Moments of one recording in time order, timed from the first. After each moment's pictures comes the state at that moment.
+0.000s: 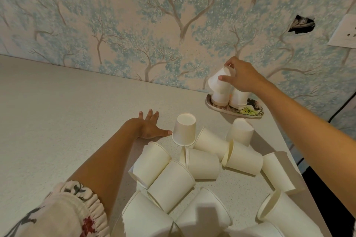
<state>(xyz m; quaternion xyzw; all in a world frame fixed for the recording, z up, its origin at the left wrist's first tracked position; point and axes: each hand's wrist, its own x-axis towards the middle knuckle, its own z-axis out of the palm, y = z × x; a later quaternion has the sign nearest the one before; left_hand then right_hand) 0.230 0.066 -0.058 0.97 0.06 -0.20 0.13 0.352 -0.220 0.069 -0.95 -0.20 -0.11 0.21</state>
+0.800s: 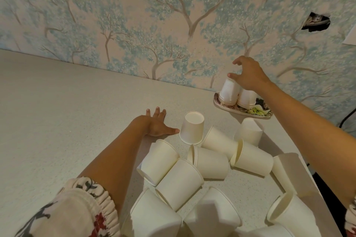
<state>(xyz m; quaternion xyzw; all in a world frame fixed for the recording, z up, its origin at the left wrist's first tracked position) 0.232 0.067 -0.059 0.97 0.06 -0.21 0.12 0.373 -0.213 0.054 -0.95 -0.17 -0.16 0.22</state>
